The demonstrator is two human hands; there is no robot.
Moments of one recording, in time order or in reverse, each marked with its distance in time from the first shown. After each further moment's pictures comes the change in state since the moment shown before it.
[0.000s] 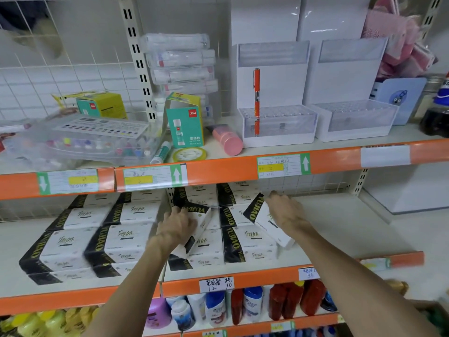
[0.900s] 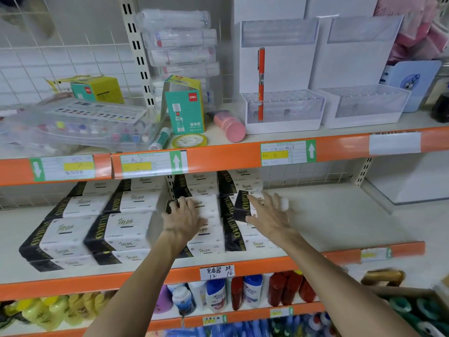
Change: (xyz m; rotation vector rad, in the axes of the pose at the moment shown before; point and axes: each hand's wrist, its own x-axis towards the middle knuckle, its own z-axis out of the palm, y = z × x) left_hand -0.006 0.009 0.026 0.321 0.143 0.069; right_hand -0.029 -0.028 0.043 0.119 -0.248 -0.048
